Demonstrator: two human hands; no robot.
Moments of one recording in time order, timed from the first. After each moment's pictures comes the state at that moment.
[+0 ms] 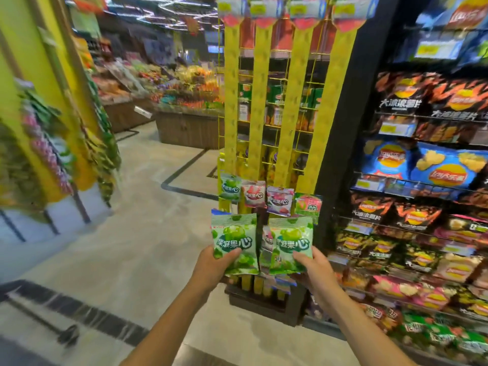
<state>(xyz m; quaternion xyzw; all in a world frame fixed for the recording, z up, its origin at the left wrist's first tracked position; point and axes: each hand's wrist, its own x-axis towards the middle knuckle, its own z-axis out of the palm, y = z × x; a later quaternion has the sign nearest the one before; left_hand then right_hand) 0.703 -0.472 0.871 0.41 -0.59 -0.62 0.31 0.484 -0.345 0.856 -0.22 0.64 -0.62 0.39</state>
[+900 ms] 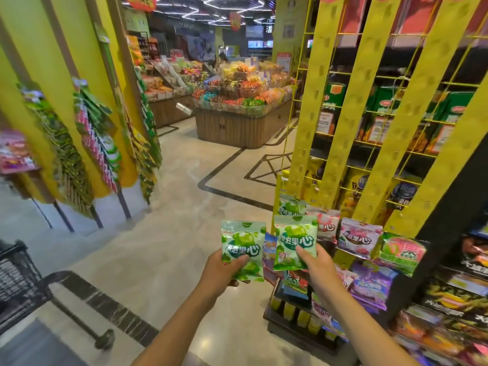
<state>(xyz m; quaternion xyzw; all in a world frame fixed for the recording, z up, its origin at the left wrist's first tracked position) 0.757 -0.690 0.849 0.46 -0.58 -0.59 0.33 0.526 -0.610 0.839 -0.28 0.63 -0.60 0.40</state>
